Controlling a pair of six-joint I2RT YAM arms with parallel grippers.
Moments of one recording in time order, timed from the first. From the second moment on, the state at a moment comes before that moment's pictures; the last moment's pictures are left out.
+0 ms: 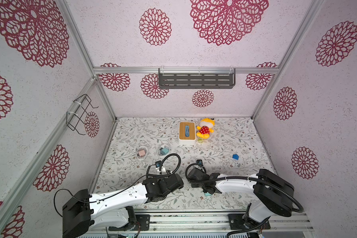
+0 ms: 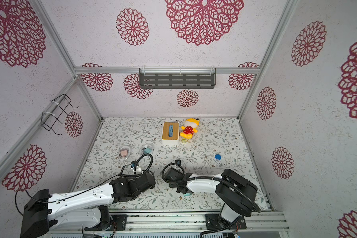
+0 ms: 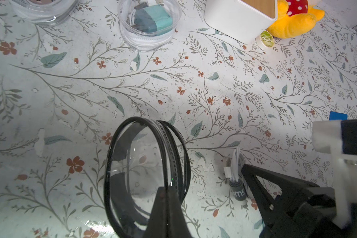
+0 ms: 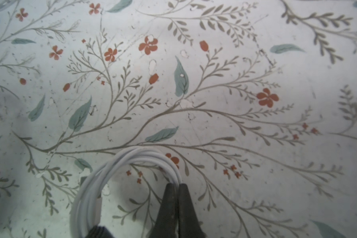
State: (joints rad) left arm -1.13 1.18 0.69 -0.60 -0.59 -1.26; right arm 1.07 1.55 0.71 -0.24 0.38 0.90
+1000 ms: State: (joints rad) left arm -1.11 1.31 0.69 -0.26 -0.45 -1.09; right arm 1.13 1.58 0.85 -0.31 0.37 0.92
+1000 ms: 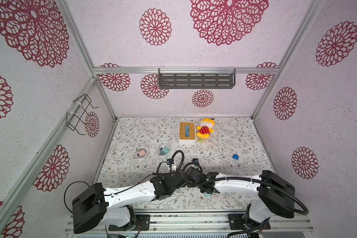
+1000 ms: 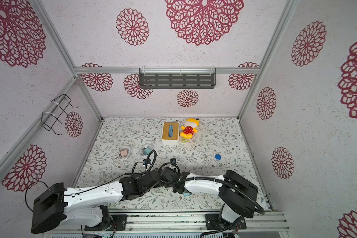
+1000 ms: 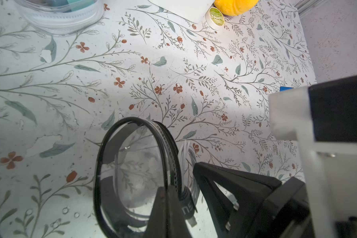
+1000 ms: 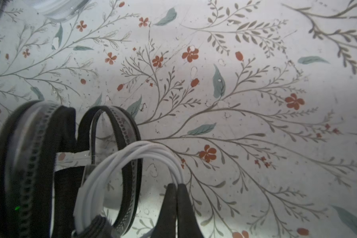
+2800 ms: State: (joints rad) left arm -1.08 1.44 0.69 -0.04 -0.32 -1.08; right arm 1.09 1.39 0.63 -0.19 0.41 0.94
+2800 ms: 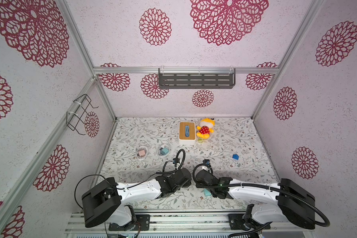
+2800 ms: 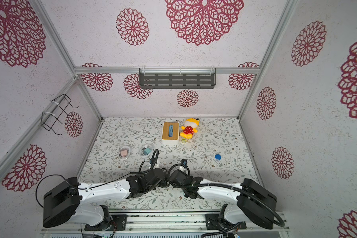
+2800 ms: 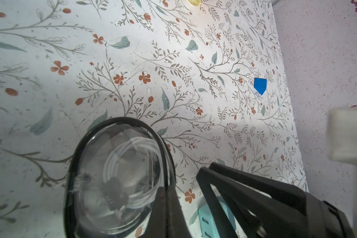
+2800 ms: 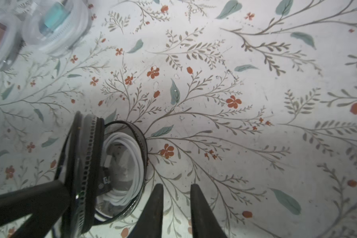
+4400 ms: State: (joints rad) left arm -1.08 1.42 0.70 -0.05 -0.33 -1.11; right arm 1.10 0.72 0.28 -0.49 0.23 1.18
